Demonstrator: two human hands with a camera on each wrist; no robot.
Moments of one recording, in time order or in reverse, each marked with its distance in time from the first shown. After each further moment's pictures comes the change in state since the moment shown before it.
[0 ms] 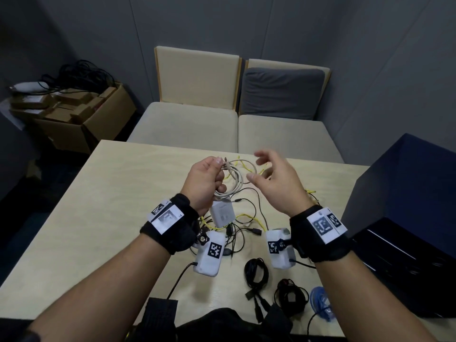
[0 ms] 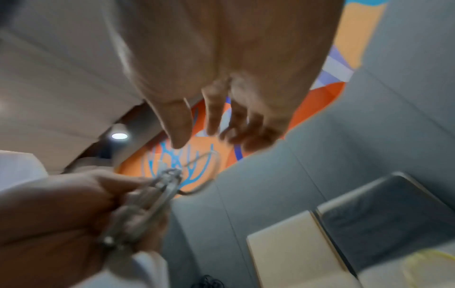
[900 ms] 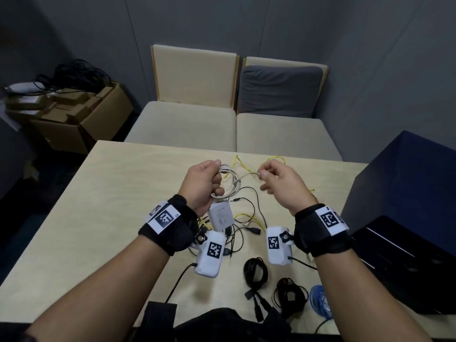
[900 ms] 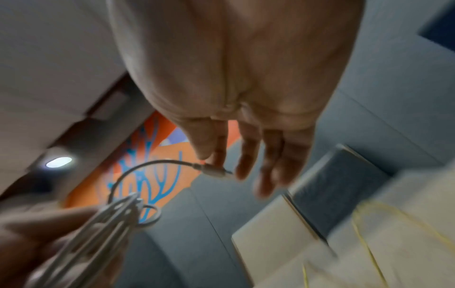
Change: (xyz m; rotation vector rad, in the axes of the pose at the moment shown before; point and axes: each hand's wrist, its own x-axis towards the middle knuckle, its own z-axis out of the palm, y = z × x) left_hand 0.002 -0.002 0.000 -0.086 0.045 -0.132; right_hand 0.009 0.029 -0.001 0.159 -0.090 0.244
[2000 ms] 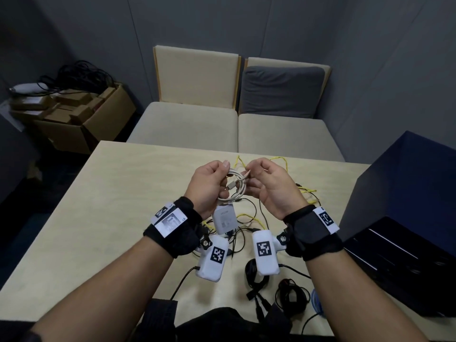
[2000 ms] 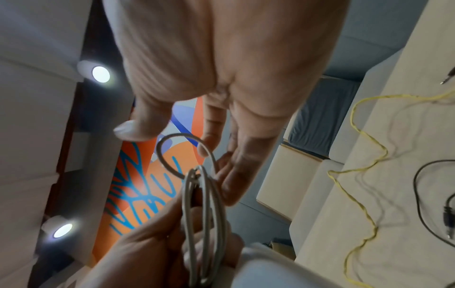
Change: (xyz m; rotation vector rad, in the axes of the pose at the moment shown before) left_hand -0.003 -0.005 0.005 0.056 -0.051 0.040; right_hand -0.014 -0.025 0.023 0.836 -0.209 0.006
